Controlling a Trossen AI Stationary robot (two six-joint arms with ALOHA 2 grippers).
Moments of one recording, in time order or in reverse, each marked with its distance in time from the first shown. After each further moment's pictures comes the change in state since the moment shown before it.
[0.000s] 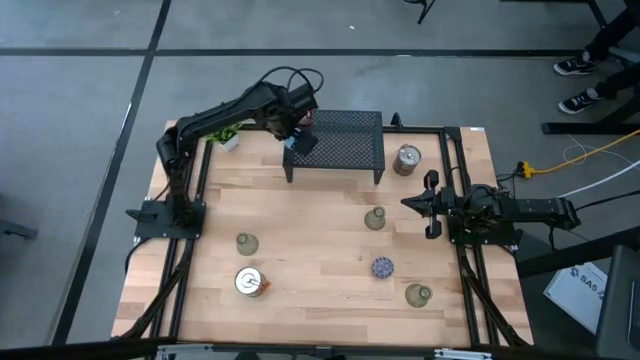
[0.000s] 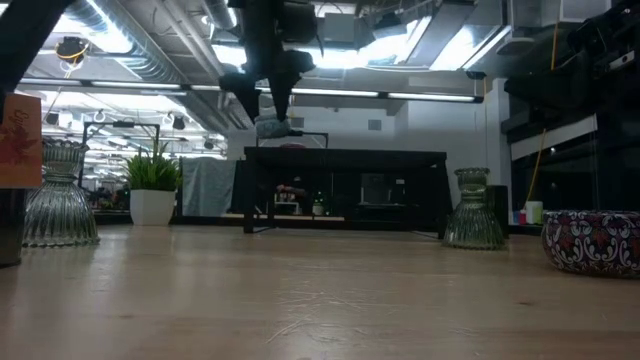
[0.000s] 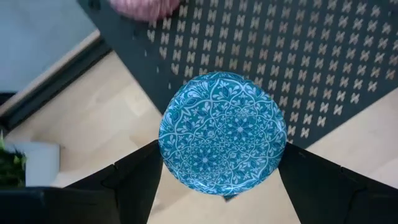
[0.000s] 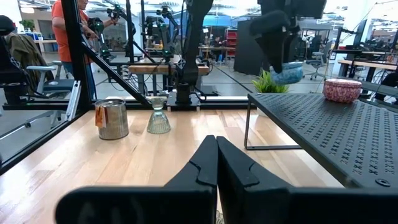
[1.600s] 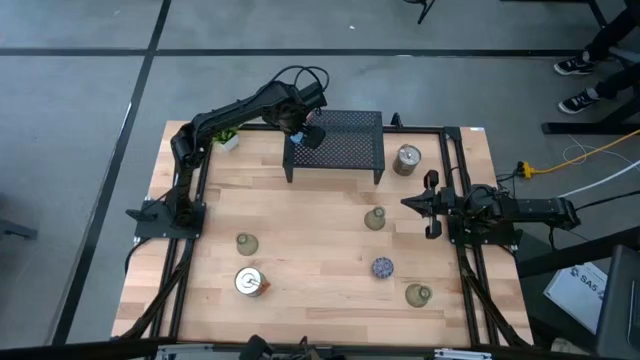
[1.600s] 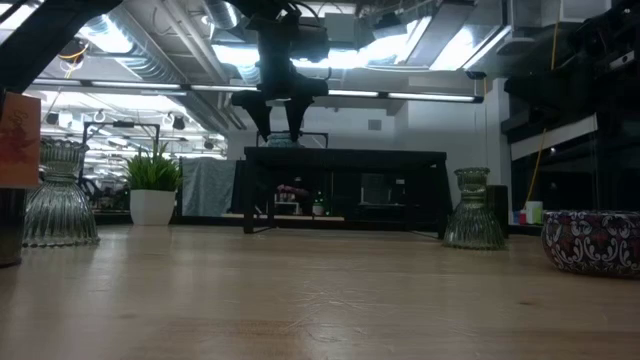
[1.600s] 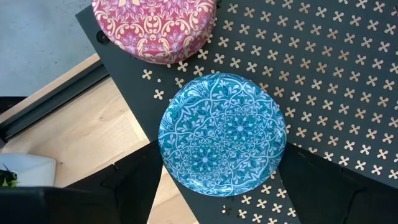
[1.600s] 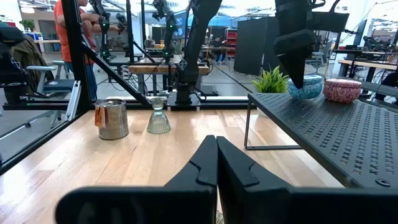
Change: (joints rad) left arm 0.032 0.119 0.067 0.044 -0.056 -0.067; right arm 0.000 0.000 0.000 0.000 0.000 0.000
